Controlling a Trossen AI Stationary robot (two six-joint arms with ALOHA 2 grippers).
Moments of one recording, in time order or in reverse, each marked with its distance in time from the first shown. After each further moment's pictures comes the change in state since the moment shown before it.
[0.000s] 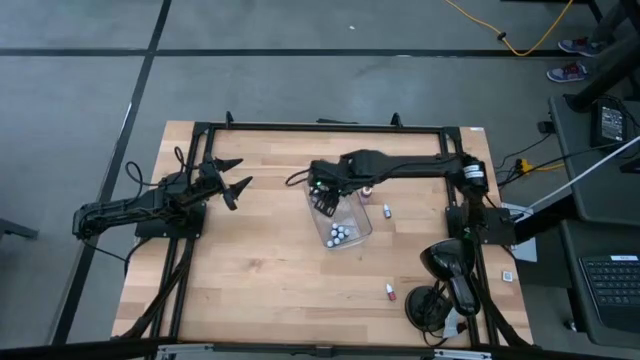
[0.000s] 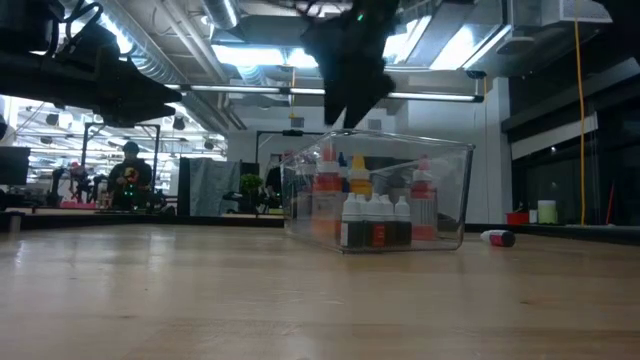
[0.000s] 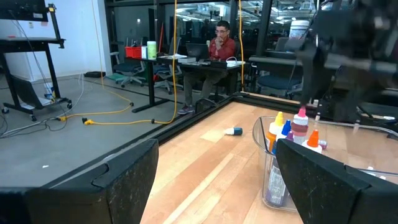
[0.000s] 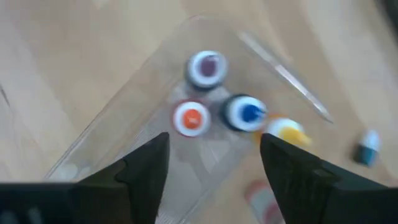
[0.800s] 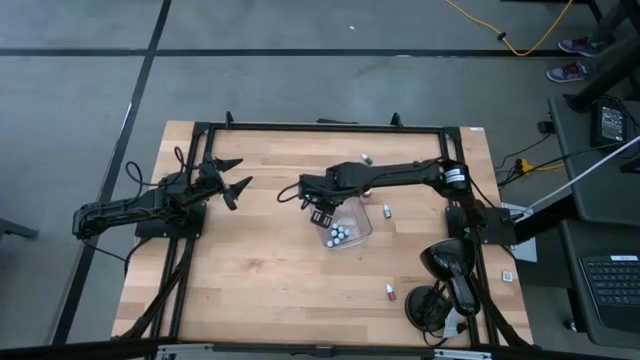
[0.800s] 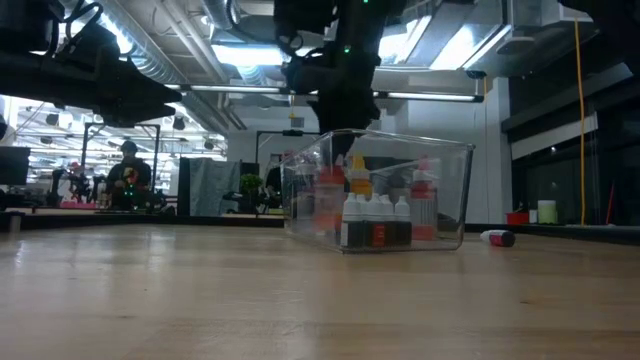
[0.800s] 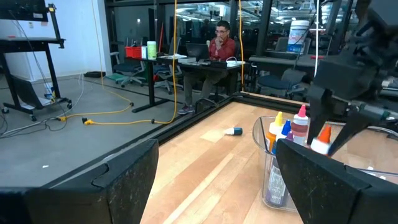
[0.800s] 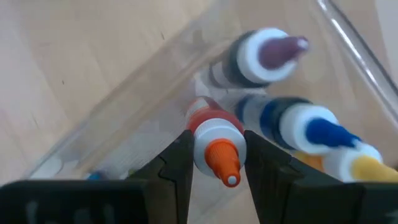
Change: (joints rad) left arm 0.000 0.000 0.000 0.000 0.000 0.000; right arm 0.018 0.121 0.000 0.039 -0.032 -0.100
